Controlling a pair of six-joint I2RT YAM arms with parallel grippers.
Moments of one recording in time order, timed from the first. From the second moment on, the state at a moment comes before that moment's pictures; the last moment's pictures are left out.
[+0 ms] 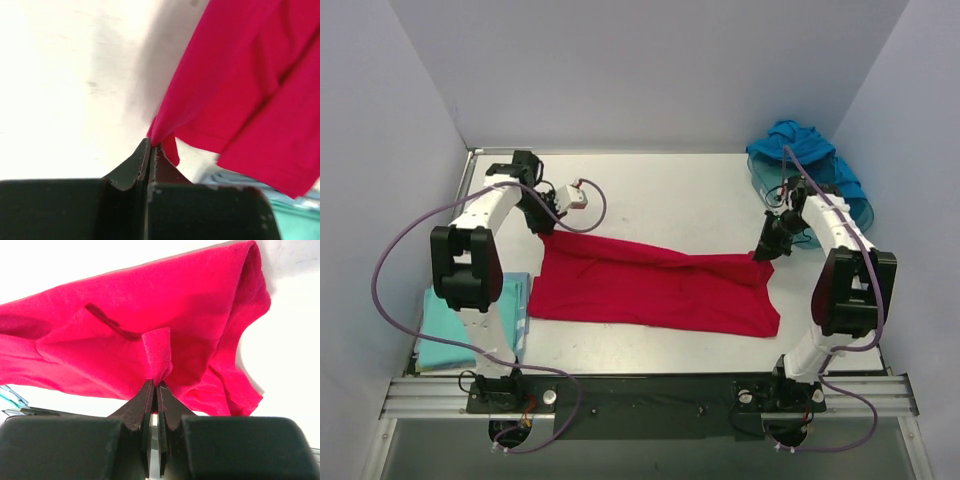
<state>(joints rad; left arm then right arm) -0.09 1.98 1.62 -1.08 0.34 1.13 -0.07 1.73 1.29 -1.02 -0.27 0.29</state>
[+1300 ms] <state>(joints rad) -0.13 1.70 1.23 -1.04 0.23 1.39 -0.10 1.67 0.99 -1.06 -0.27 0.33</state>
